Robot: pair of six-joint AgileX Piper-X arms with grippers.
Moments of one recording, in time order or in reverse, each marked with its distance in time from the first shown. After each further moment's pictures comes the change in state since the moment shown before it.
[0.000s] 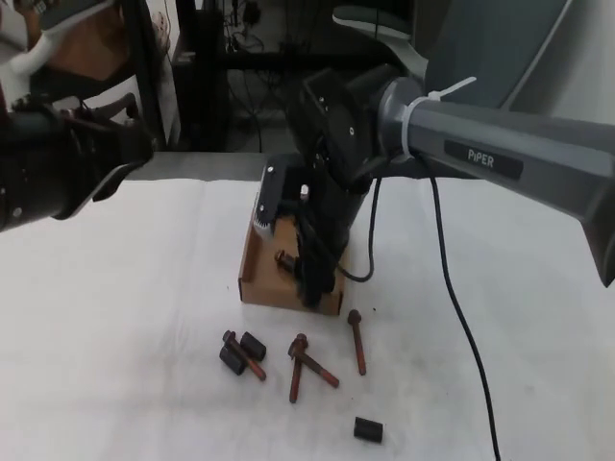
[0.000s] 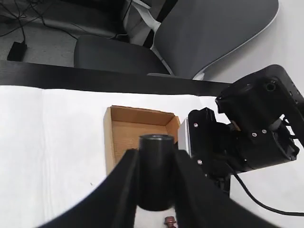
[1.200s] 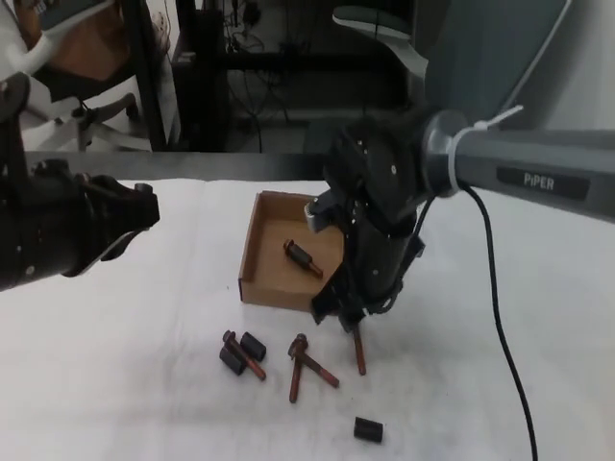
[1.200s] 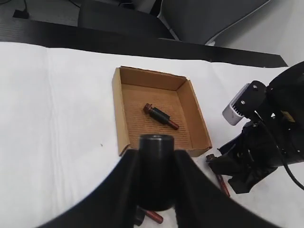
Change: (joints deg) left arm 0.0 0.0 5.0 1.4 0.1 2.4; right arm -1.3 -8.3 17.0 -3.4 2.5 42.5
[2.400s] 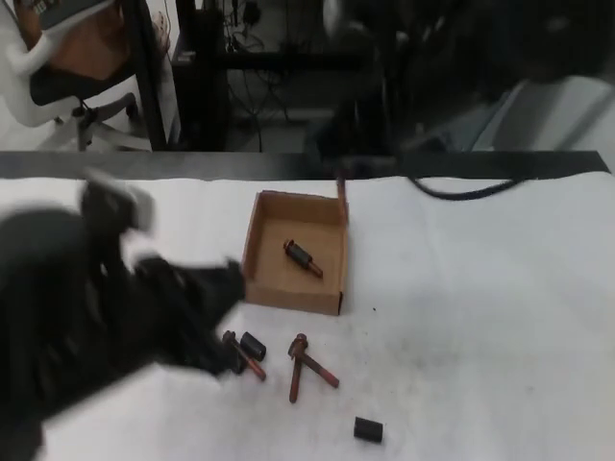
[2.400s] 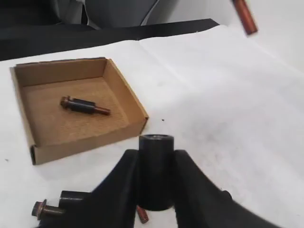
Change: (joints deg) left arm -21.9 1.1 16.6 -27.4 -8.2 4.5; right arm 3.7 -28.4 4.5 -13.9 -7.3 -1.1
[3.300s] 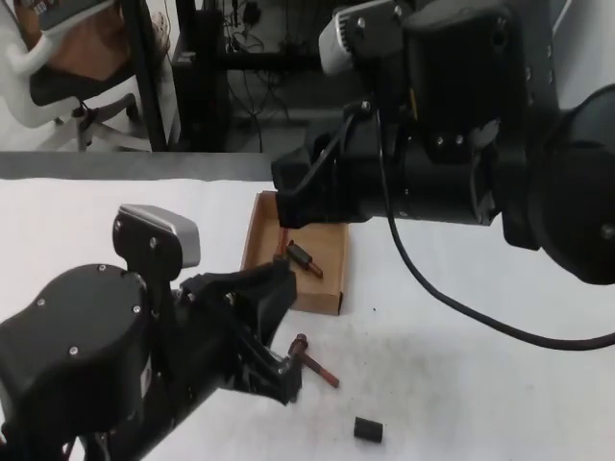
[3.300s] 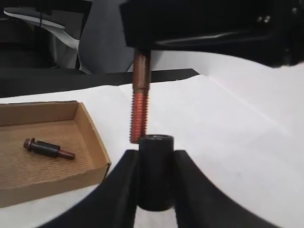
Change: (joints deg) left arm -14.2 0.3 1.7 -13.0 -16.1 -8.0; right arm 6.4 -7.5 18.6 -25.5 -1.9 6.9
